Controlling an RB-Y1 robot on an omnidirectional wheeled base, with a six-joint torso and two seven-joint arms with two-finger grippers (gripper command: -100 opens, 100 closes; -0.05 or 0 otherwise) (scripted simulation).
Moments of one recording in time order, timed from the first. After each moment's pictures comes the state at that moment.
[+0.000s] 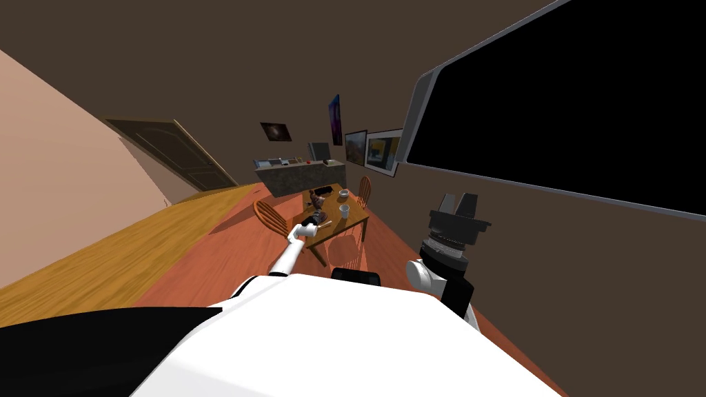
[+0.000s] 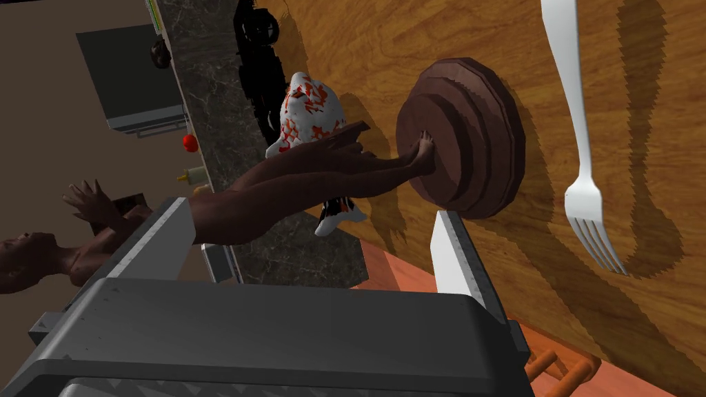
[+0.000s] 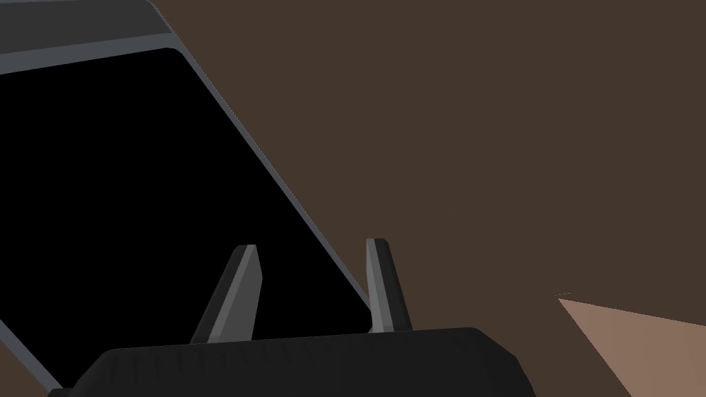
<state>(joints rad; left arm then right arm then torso) -0.18 0.27 0.11 -1.28 0.06 0.41 0.11 0.46 0.04 0.04 -2.35 -0.10 -0.64 0.17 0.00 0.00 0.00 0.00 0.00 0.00</state>
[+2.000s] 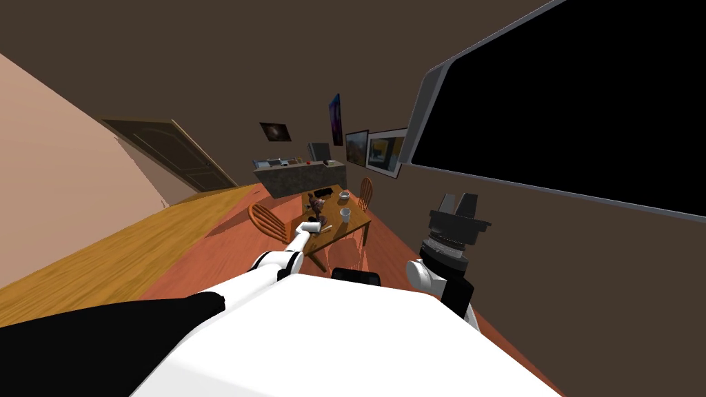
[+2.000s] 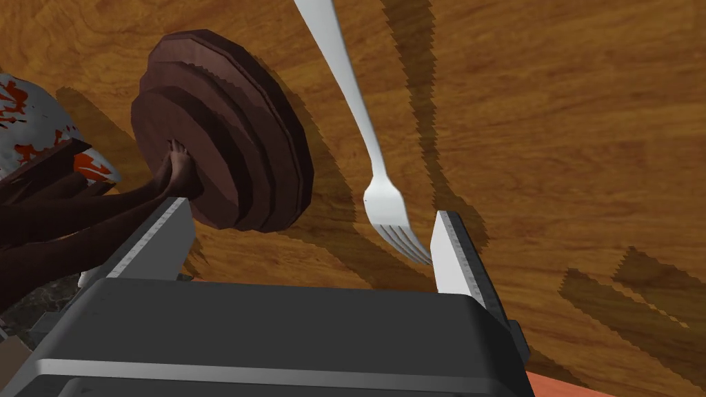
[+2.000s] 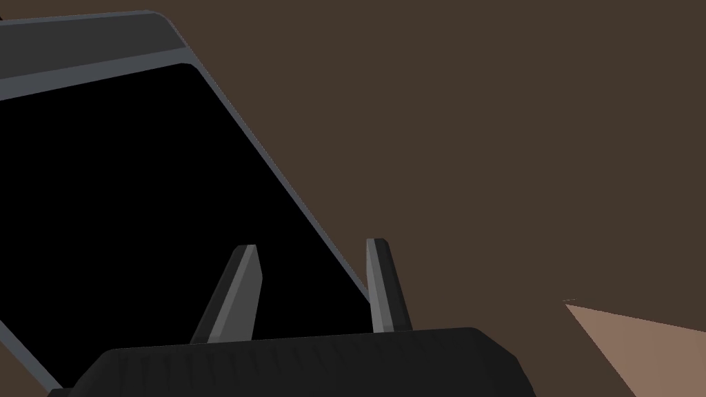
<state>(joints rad) -0.46 0.27 0.20 -0.74 0.05 0.69 0.08 0.46 0.04 0.04 -2.35 -0.10 -0.64 0.17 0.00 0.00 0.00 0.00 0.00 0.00</state>
